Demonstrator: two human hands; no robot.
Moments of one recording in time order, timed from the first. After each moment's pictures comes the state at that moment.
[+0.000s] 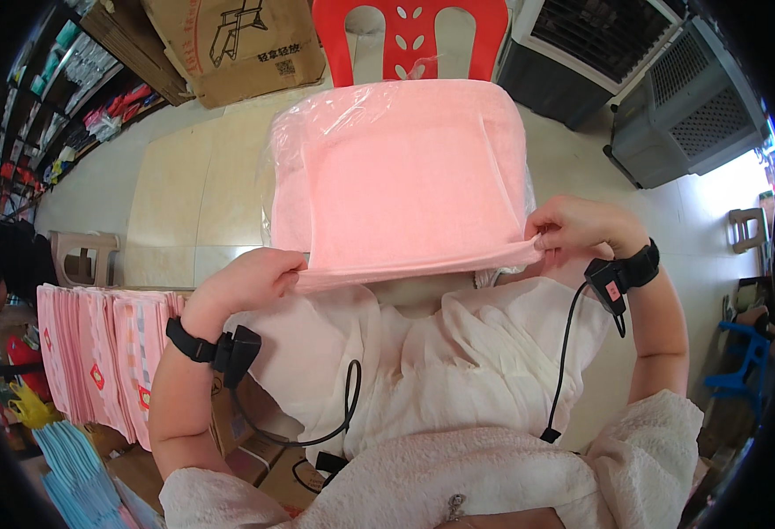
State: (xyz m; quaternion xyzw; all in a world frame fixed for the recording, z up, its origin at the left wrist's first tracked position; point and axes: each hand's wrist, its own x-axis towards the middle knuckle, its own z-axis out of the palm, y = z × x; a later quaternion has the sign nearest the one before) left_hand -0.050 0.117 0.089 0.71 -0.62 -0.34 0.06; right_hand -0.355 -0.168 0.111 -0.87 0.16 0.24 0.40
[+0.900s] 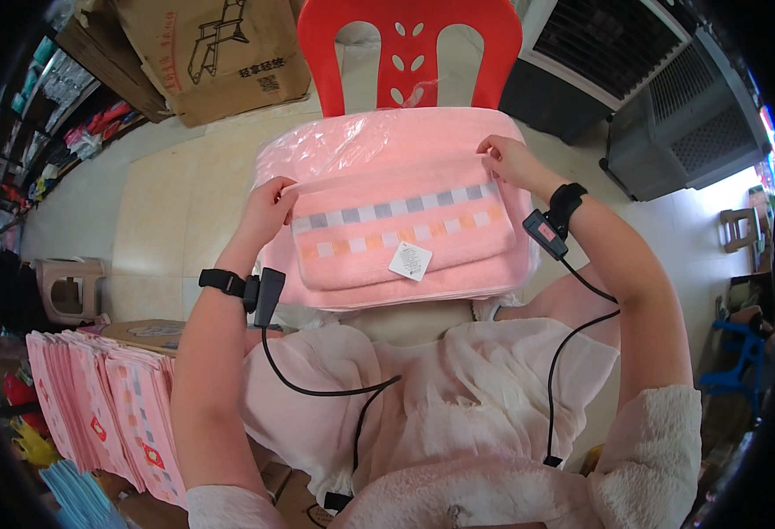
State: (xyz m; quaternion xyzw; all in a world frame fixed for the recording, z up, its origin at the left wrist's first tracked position) left_hand 0.055 -0.003 -0.021 0.75 -0.39 -0.32 0.42; right_hand -0.239 -0.281 -0.006 -0.86 0.35 -0.04 0.37
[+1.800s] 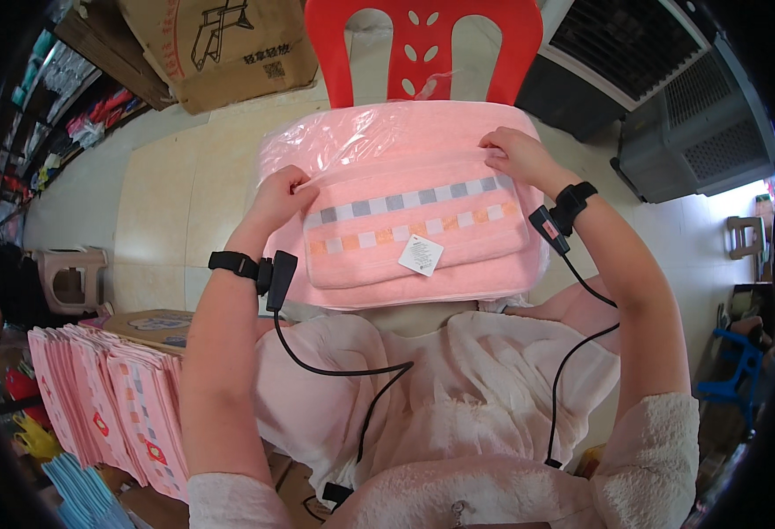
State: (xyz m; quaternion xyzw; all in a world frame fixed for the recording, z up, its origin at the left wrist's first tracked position) left_hand 0.070 -0.023 -0.037 0.77 -0.50 -0.22 0.32; right_hand -0.232 -0.298 -0.019 -0.97 0.18 -0.07 0.17
